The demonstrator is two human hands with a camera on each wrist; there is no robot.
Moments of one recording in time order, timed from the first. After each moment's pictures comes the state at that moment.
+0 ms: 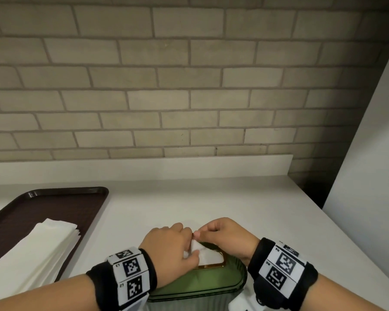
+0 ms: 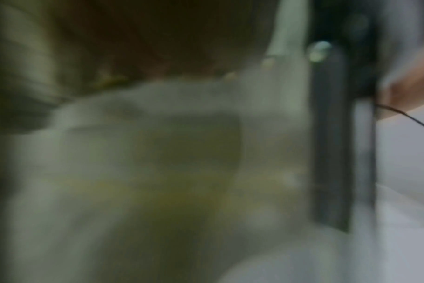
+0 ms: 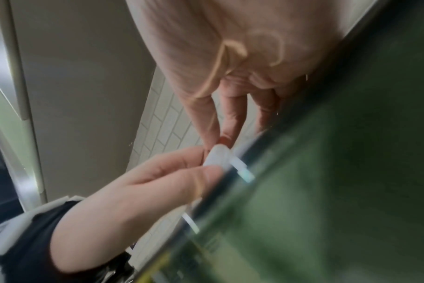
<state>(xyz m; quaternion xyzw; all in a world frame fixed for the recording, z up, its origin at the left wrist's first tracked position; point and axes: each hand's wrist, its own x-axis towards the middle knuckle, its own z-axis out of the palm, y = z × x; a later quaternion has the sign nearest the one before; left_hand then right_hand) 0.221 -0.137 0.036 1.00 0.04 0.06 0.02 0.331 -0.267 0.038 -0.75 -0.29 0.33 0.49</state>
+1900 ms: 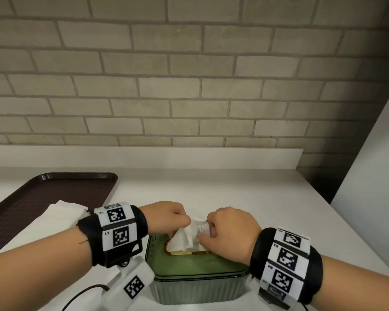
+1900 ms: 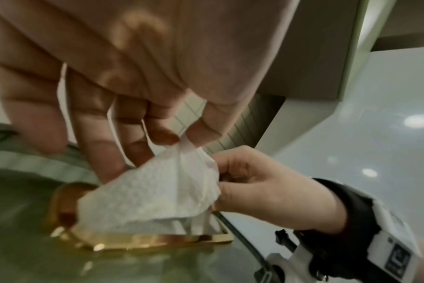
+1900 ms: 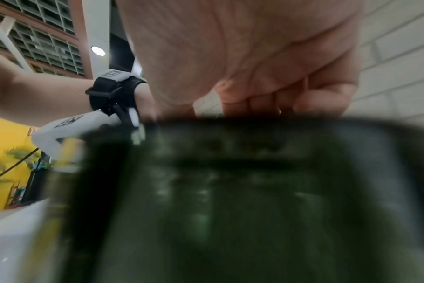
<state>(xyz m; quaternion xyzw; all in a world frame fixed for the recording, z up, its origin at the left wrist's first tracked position) 0.227 -0.109 0.078 0.93 0.15 -0.13 0.29 0.299 -0.267 0.059 -0.88 -0.46 0.01 0.08</state>
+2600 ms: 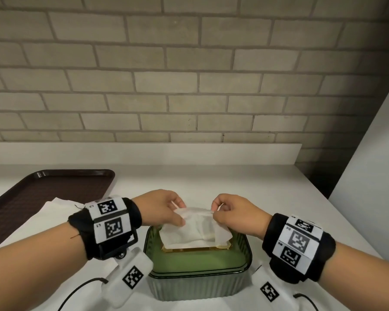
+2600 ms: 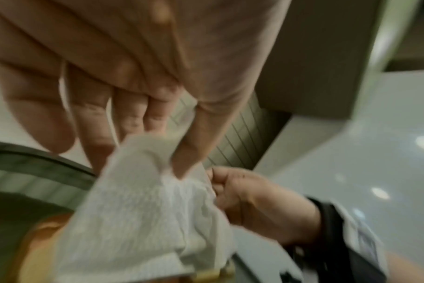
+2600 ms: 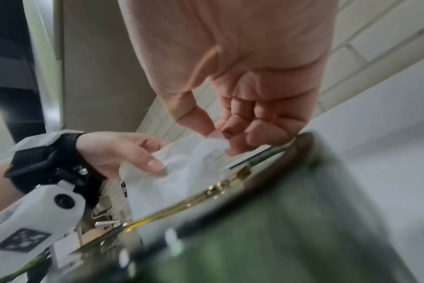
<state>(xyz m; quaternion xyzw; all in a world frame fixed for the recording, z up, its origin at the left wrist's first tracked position) 0.227 -0.097 0.081 0.91 0.16 -0.10 0.37 0.339 -0.272 0.058 -0.82 -0.36 0.25 0.36</state>
